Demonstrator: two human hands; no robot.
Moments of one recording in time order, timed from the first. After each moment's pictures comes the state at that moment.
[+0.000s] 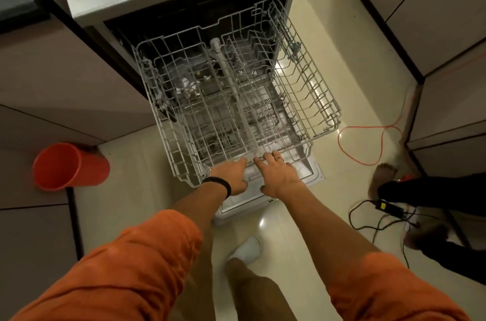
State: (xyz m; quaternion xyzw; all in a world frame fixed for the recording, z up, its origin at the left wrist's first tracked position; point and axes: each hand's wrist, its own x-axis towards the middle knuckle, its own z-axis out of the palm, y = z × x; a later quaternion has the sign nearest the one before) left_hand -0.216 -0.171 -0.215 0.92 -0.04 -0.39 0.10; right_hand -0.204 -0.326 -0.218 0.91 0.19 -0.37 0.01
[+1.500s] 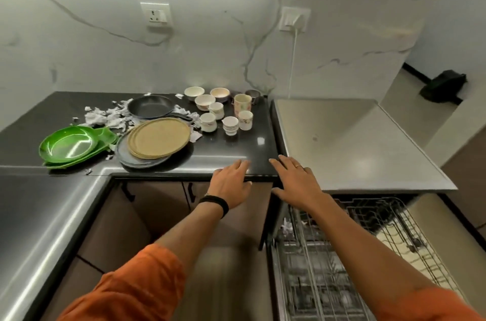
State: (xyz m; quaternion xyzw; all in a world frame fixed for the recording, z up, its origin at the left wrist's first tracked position) left_hand -0.174 0.310 0.100 0.98 0.10 0.05 0.15; right_hand -0.084 0.127 0.121 0.94 0.35 -0.05 -0.02
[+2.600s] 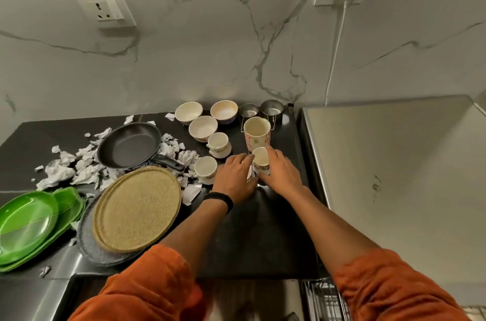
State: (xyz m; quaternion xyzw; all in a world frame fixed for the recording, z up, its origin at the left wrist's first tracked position) left_hand 0.132 0.488 0.049 0.98 0.14 -0.03 0.14; right_hand 0.224 0.360 0.023 0.93 0.27 -0.13 -0.23
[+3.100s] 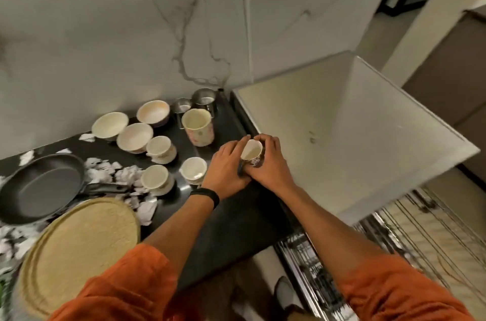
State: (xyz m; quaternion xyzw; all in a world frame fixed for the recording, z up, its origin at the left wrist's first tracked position) left_hand 0.154 0.446 0.034 0.95 -0.11 0.00 0.28; right_hand 0.170 0.289 0.037 0.89 0.05 -0.03 -0.45
